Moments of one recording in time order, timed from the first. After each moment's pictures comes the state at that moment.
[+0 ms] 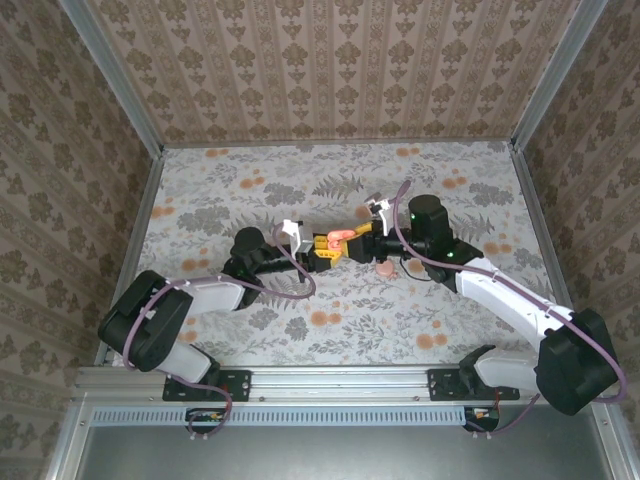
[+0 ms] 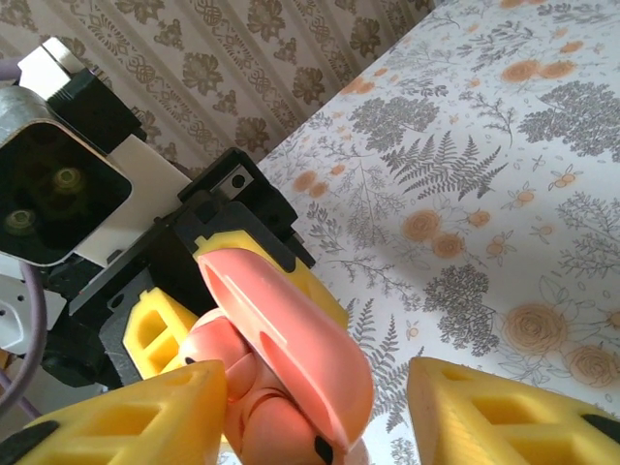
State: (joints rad) left arm -0.64 1.48 0.50 1.04 0.88 -0.06; right arm 0.48 1.23 0.79 0.05 -0.67 0.27
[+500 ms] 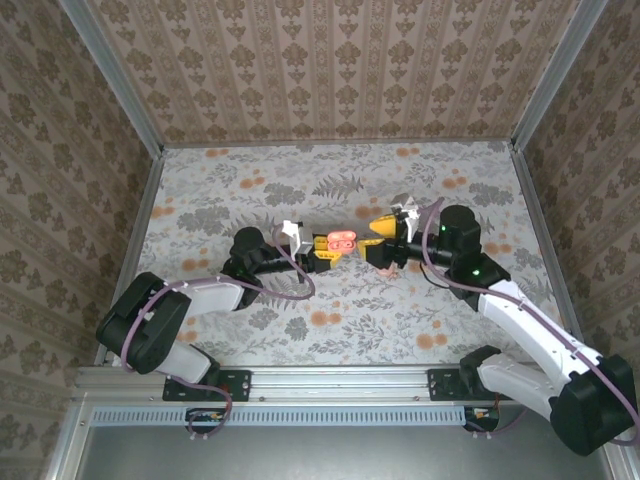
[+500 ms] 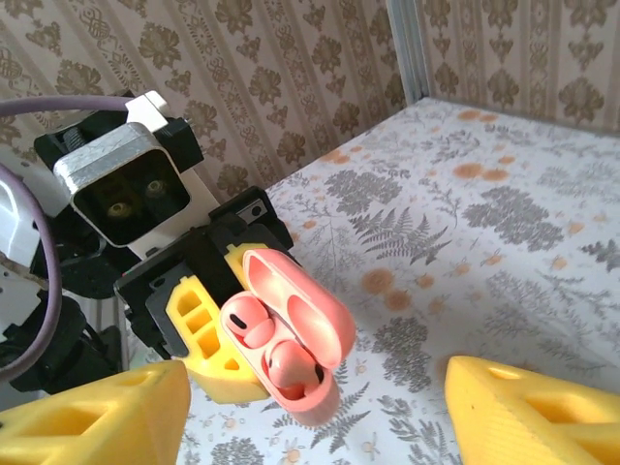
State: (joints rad) left arm -0.64 1.47 0.50 1.04 0.90 -0.04; right arm 0.38 0.99 0.68 0.09 -0.69 0.12
